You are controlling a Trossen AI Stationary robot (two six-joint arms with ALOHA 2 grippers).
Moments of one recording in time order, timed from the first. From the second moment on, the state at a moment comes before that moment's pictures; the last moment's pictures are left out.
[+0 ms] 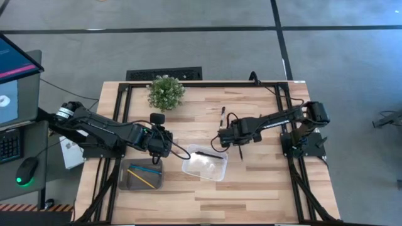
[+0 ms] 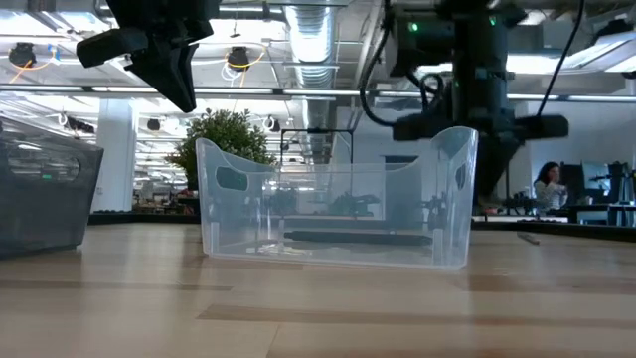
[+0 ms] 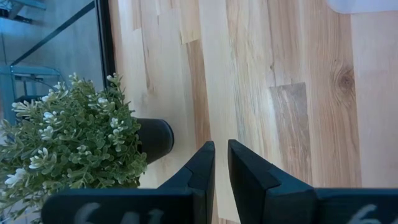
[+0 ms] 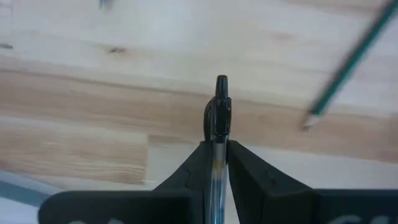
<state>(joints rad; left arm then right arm) -0.29 1.38 1.09 -1.06 -0.64 -0.05 0.07 1.72 1.13 -1.03 0.13 1.44</state>
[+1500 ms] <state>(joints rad) -0.29 1.38 1.09 -1.27 -0.58 -0.28 0.26 1.90 1.42 -0.54 0.21 0.62</state>
